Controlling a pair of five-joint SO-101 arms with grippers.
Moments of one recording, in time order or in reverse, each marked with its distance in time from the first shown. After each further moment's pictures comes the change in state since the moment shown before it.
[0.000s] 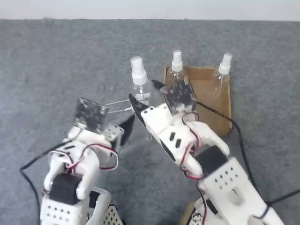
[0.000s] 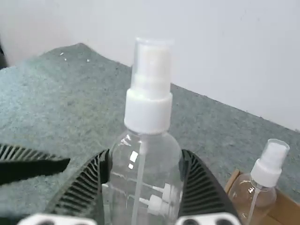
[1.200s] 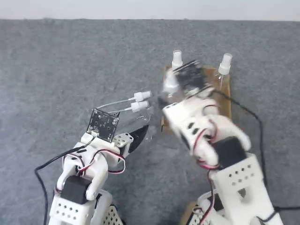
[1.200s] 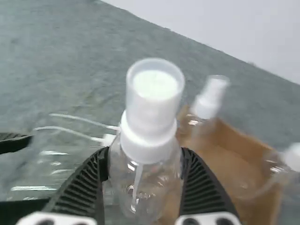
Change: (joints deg) left arm 3.7 -7.3 14.7 -8.4 -0.3; right arm 13.1 0.7 -13.3 27.7 6.0
